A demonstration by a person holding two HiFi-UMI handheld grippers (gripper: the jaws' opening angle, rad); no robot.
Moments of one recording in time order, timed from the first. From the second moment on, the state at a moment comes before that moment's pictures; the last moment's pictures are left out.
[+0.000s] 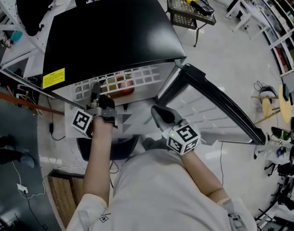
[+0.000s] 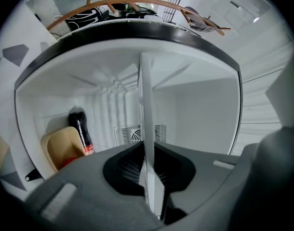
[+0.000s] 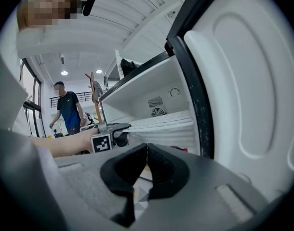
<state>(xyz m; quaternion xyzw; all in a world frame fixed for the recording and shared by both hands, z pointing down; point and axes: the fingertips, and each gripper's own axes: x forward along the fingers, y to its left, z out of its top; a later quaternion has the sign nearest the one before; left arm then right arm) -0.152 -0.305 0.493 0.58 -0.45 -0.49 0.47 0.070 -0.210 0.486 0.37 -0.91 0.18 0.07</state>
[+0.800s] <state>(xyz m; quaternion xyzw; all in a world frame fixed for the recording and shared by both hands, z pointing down) -0.141 -0.254 0.496 0.57 -0.44 -0.49 0.49 0.062 -0.181 0.491 0.36 -0.91 0.19 0.06</state>
